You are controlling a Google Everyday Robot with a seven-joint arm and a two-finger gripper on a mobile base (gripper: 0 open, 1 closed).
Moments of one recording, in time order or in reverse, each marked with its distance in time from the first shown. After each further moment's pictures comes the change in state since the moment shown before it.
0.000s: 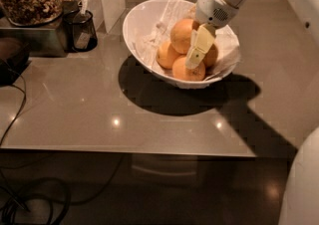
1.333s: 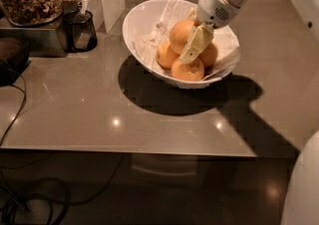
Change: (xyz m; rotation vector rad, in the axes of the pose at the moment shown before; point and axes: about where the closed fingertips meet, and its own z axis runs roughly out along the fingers) arm 0.000 0.000 0.002 -0.002 -0.002 0.001
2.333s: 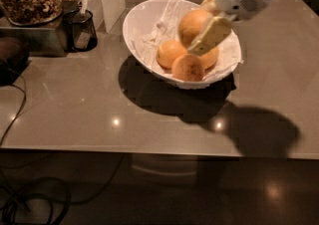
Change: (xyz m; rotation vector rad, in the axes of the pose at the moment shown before) arm -0.020 0.060 -0.073 0.105 -0.081 0.025
